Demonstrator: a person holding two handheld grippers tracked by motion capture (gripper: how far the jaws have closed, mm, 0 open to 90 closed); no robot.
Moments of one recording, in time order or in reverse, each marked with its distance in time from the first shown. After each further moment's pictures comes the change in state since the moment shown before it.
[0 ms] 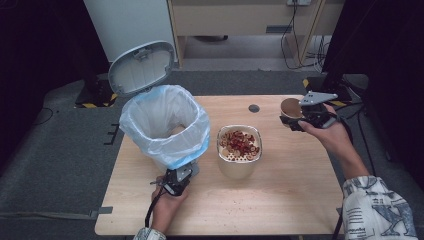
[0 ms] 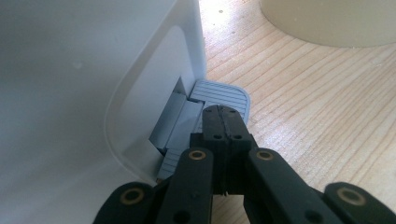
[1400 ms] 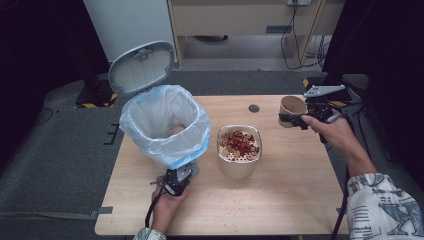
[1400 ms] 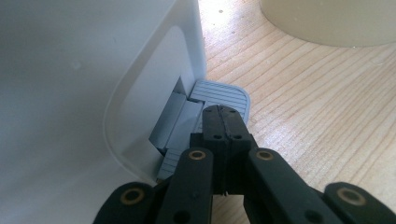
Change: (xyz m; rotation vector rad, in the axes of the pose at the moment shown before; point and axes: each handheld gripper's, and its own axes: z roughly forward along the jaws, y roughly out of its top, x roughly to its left) left arm 0.000 0.000 0.000 0.000 0.002 0.002; right arm -0.005 0.017 -0.010 -0.009 0.148 0.166
